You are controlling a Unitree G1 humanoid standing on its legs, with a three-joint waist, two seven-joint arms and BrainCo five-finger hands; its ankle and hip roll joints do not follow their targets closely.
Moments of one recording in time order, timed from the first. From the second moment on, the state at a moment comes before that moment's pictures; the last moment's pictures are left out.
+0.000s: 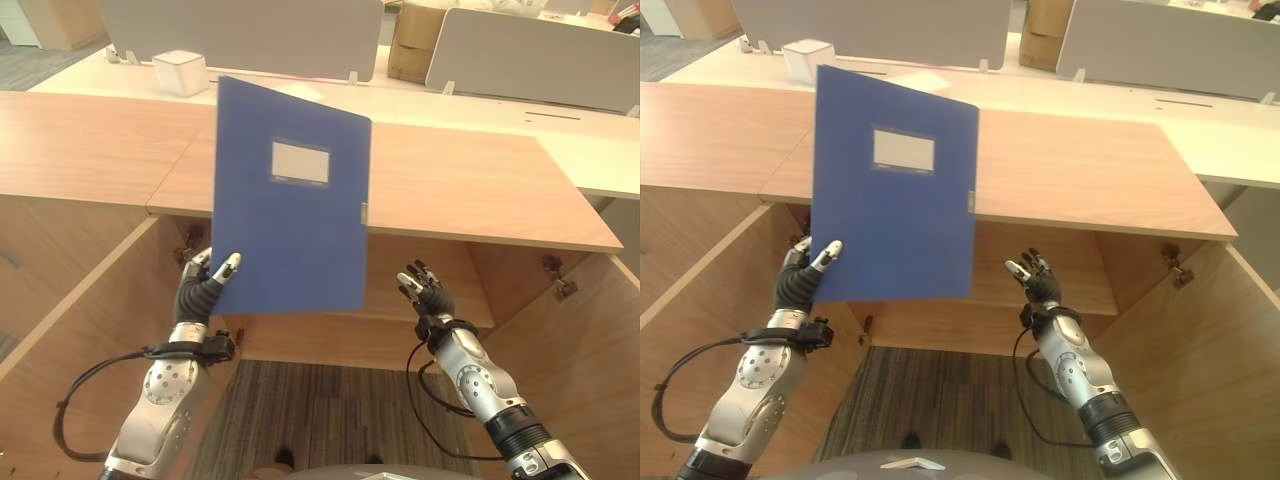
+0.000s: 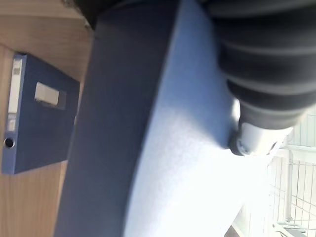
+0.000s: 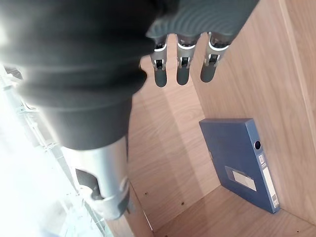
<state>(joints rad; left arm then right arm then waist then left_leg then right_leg) 0.18 0.43 -0.16 -0.28 -0.48 -0.08 0.01 -0.17 -0.27 0.30 0.25 0.88 0.01 -0.03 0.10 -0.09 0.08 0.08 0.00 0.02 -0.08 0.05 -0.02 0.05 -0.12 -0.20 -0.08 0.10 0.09</state>
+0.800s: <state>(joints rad) 0.18 0.46 -0.20 -0.28 -0.53 -0.05 -0.03 -0.29 -0.29 0.32 0.23 0.92 0.01 -0.05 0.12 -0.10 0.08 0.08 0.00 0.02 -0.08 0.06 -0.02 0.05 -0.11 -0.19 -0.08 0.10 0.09</state>
